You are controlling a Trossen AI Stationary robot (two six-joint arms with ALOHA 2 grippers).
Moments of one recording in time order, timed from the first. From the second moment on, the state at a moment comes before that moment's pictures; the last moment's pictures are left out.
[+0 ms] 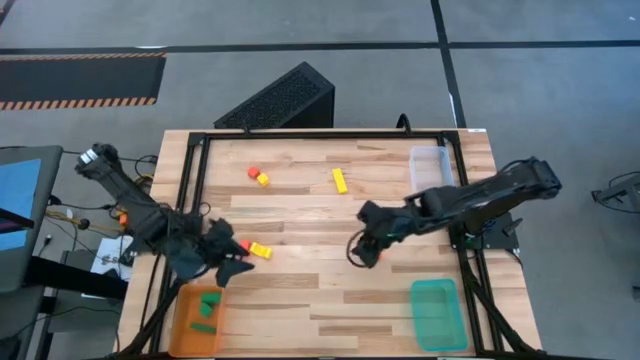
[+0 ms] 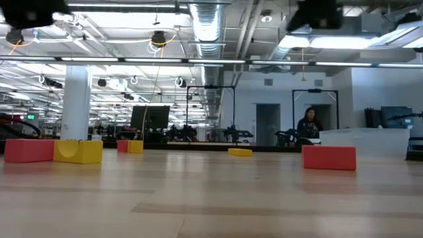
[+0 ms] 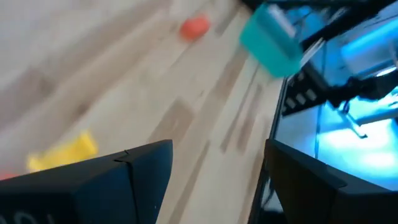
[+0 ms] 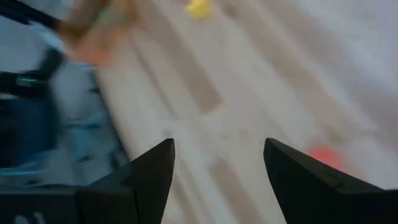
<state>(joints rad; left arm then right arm) -0.72 0.96 0.82 -0.58 -0.52 -1.24 0.28 1.42 1.27 -0.73 0.08 0.97</state>
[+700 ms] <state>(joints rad) -0.22 0.97 0.82 -0.33 -0.18 -0.93 0.42 1.52 1.04 -0.48 0.14 1.08</state>
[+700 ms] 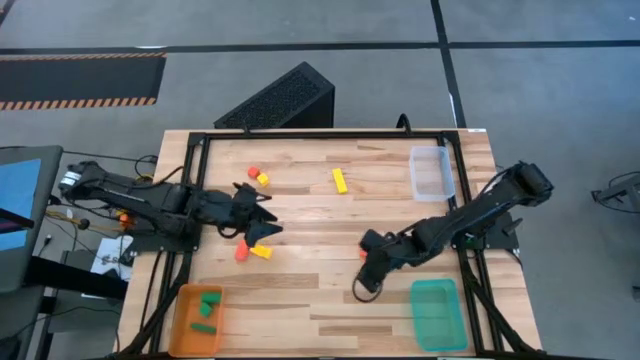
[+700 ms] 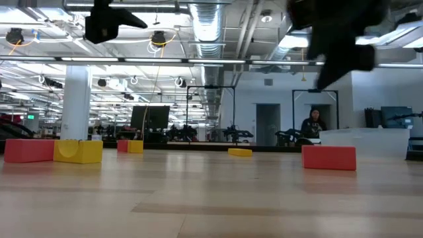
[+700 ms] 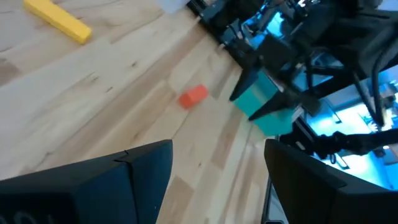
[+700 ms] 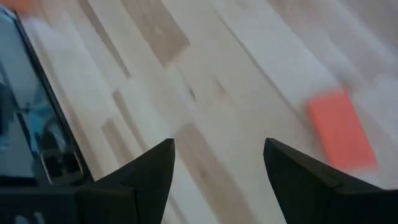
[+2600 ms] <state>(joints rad) -0.23 1.32 0.82 -0.18 -0.28 -0.84 0.29 1.76 0.99 -0.66 0.11 0.52</state>
